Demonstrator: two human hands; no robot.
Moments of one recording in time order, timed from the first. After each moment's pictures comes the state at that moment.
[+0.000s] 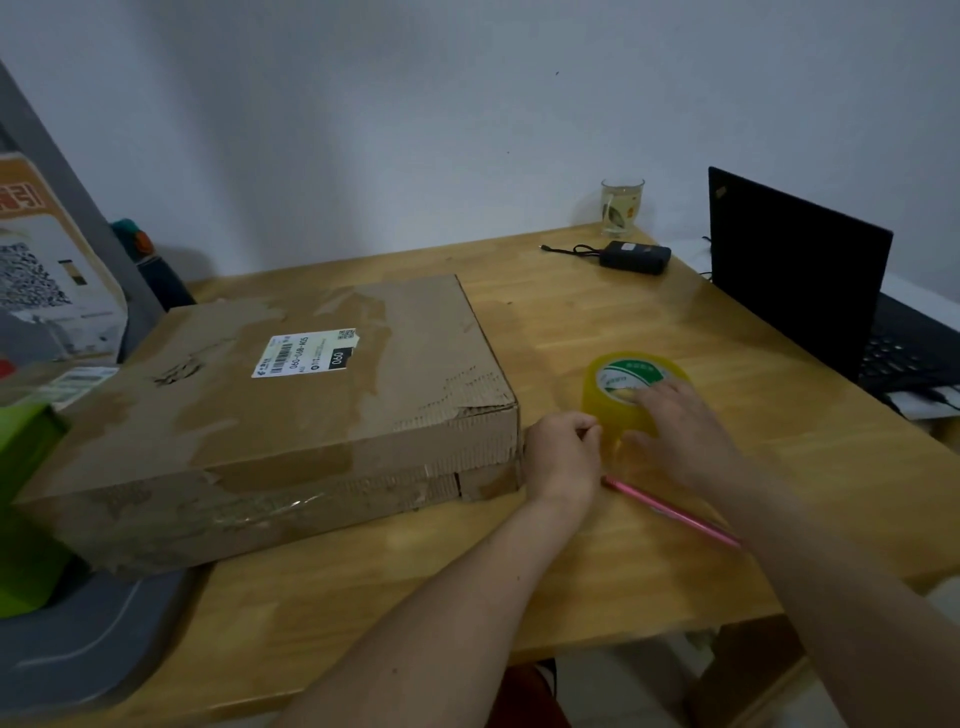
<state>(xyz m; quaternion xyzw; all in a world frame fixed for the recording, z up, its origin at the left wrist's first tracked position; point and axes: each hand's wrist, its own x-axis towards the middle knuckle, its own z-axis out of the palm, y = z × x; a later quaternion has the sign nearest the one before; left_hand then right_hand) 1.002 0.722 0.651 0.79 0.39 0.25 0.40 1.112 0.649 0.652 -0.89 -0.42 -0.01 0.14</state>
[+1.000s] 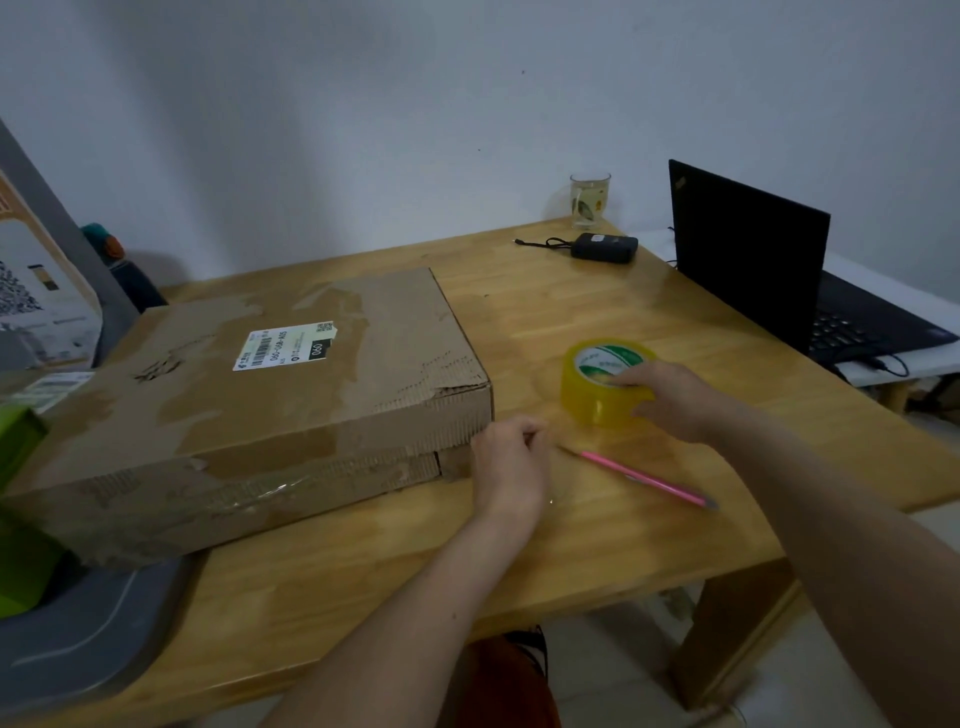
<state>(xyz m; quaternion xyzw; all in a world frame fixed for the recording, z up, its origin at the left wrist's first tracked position) 0.953 0.716 0.655 0.80 0.39 0.28 0.36 1.128 0.632 0.669 -0.89 -0.41 0.11 0.16</state>
